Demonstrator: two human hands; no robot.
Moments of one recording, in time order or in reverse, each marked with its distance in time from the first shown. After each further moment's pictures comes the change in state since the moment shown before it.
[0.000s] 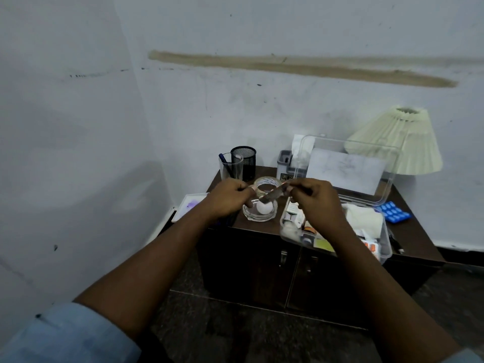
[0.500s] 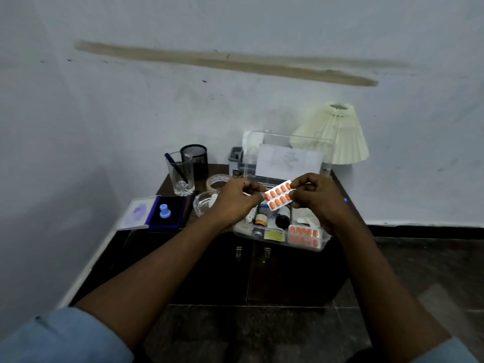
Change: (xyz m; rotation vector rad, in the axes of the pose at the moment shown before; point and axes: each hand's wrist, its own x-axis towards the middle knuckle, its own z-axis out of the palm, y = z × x) left_hand 0.011 0.066 0.104 -0.369 -0.031 0.122; right_hand -0.018 0.037 -0.103 0.267 0.048 0.338
